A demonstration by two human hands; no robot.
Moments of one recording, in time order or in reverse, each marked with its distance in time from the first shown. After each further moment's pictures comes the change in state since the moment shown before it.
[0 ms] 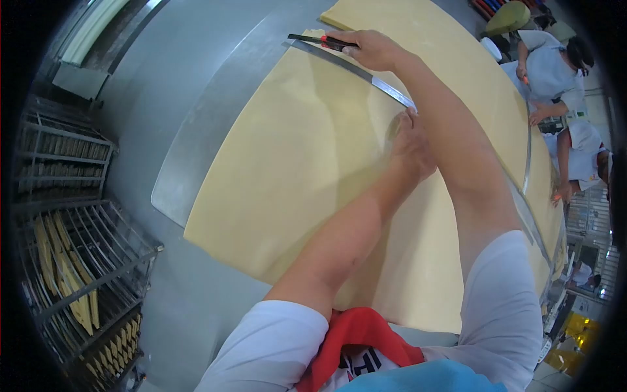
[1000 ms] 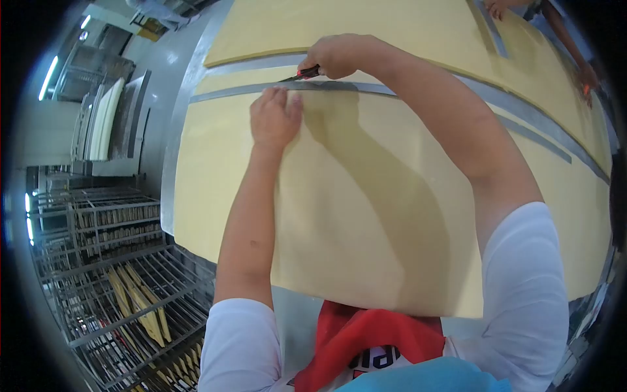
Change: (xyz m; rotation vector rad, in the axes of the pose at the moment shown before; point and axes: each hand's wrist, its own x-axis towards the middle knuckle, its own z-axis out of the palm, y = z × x) left_hand 0.008 0.016 0.010 0.205 0.317 0.034; right_hand -0.275 0.119 -0.052 -0.017 -0.162 0.051
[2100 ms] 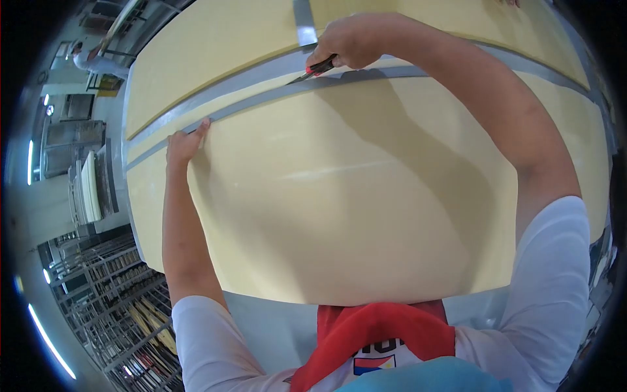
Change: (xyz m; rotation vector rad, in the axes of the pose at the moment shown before) left_hand 0.075 0.173 0.037 0.293 -0.697 -0.497; right_hand -0.363 0.240 0.056 0.127 0.032 0.086
